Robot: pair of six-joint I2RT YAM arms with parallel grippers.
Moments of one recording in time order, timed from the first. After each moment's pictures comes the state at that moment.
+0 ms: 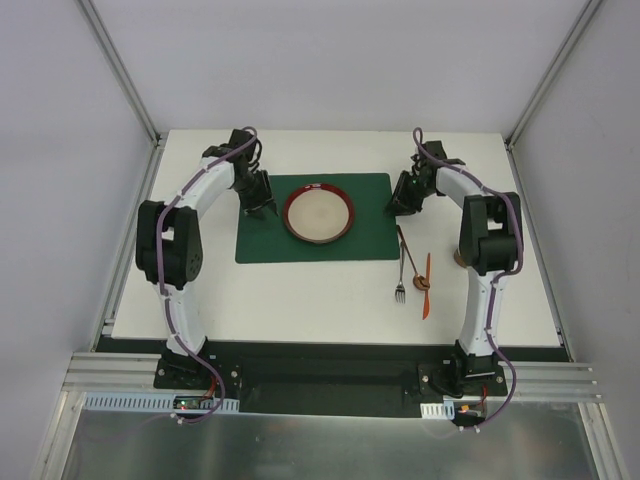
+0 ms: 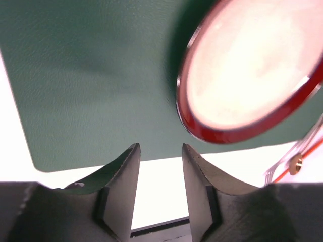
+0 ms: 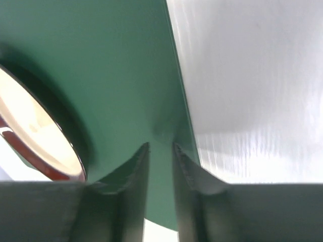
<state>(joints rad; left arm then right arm) -0.22 2.00 1.63 -0.89 0.26 -0.55 0.14 2.20 1.66 -0.62 -0.39 0.48</state>
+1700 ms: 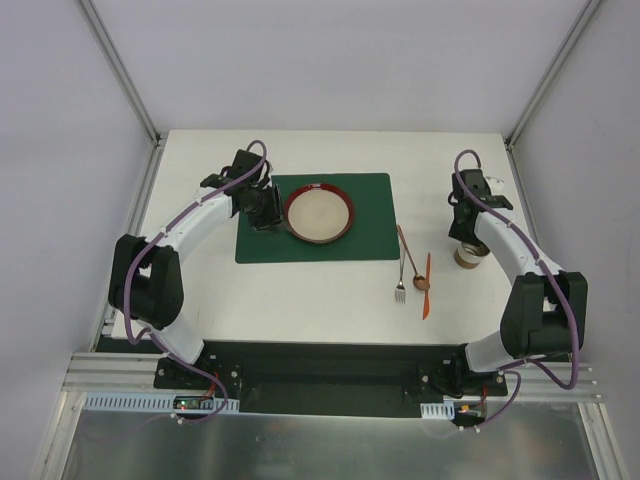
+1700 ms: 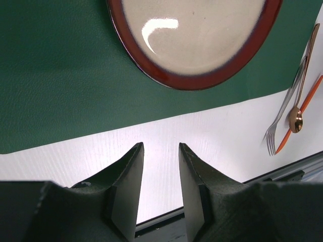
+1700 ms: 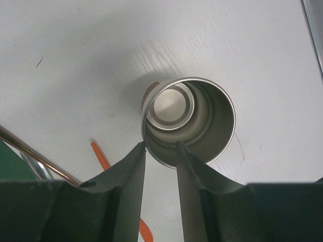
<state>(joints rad) -0.34 1.65 1.28 -0.67 0.29 -0.54 0.11 1.48 1.09 -0.73 0.46 0.46</state>
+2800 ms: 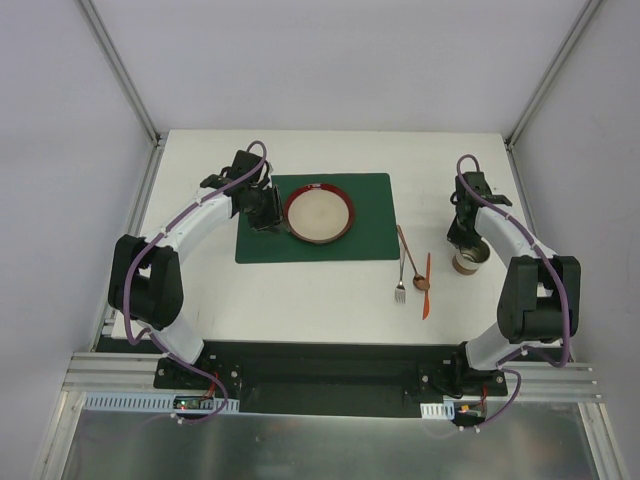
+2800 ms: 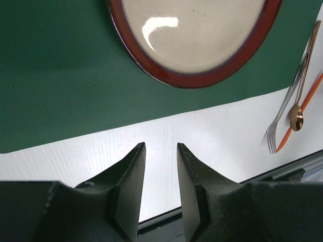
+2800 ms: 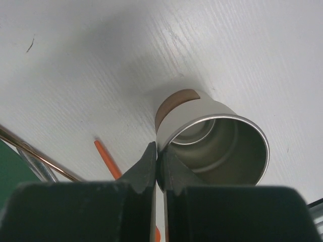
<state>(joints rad) -0.34 1.65 1.27 -0.67 0.29 -0.54 0.05 1.57 1.09 -0.72 0.32 0.46</state>
